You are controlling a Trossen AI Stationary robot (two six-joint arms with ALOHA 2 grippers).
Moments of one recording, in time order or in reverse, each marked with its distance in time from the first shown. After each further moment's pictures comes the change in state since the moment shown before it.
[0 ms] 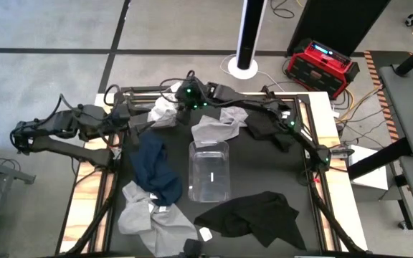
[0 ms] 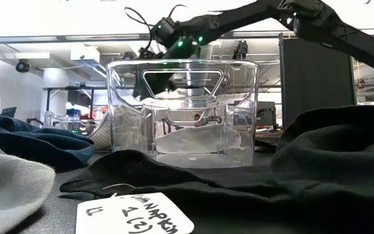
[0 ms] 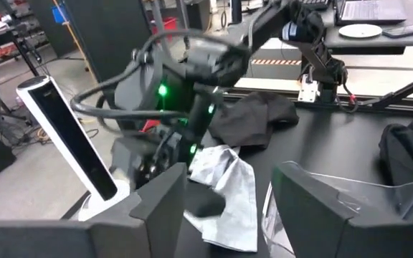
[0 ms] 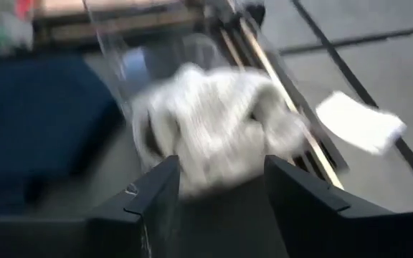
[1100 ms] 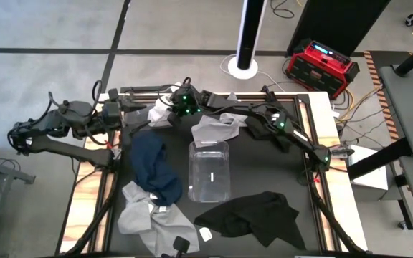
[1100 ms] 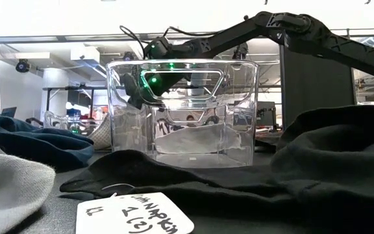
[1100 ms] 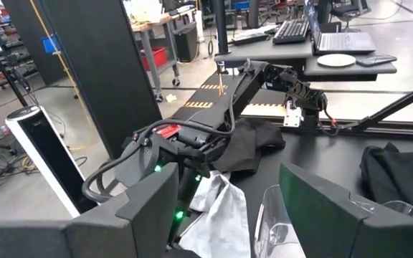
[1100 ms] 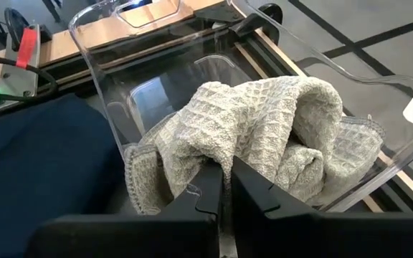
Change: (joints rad) left arm 0.000 -0.048 0.022 0.043 0.055 0.065; right arm 0.003 0.155 0.000 0.289 -0.068 0.193
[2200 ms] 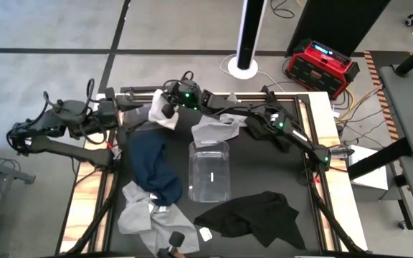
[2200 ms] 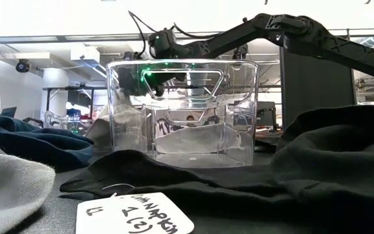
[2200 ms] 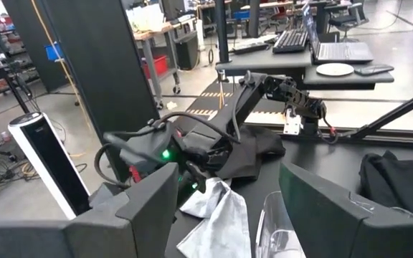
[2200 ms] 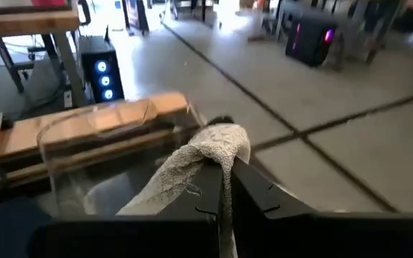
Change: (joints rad) left arm 0.000 -0.020 0.000 0.007 0.000 0.009; right arm 0.000 0.015 0.000 0.312 0.157 -0.090
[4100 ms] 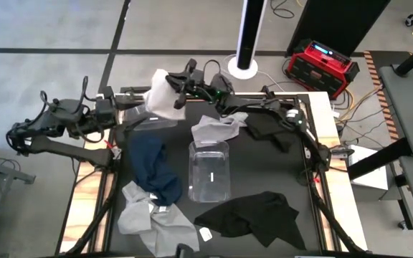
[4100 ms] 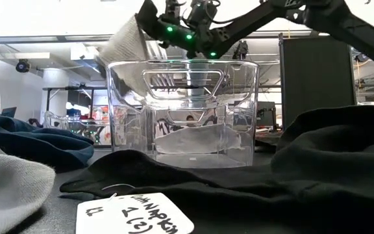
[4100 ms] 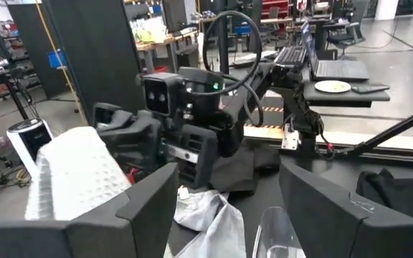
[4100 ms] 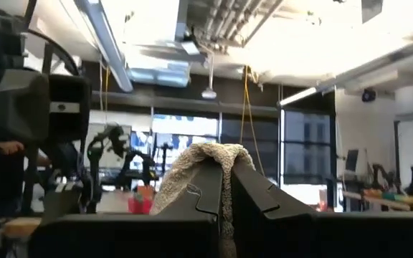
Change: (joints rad) left arm 0.000 -0.016 0.002 0.043 0.000 -0.011; right arm -0.016 -0.234 -0.340 0.901 -0.282 0.011
